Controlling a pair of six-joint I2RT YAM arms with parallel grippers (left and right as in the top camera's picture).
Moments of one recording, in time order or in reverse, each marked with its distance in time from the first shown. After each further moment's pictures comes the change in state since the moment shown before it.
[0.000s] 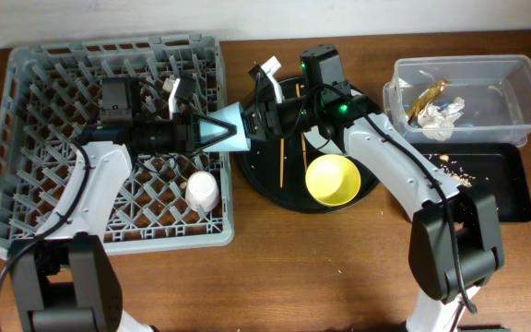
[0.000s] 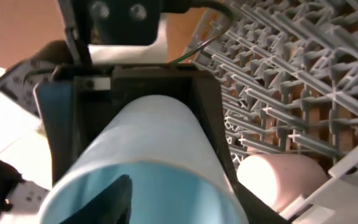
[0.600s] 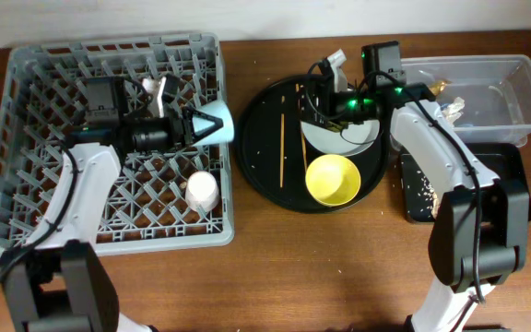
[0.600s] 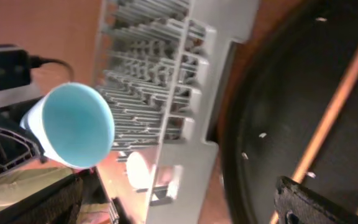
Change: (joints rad) left arm 0.048 -0.033 0.024 -0.098 -0.449 -0.031; right arm -0.238 0.003 0.002 -0.313 0.272 -0.125
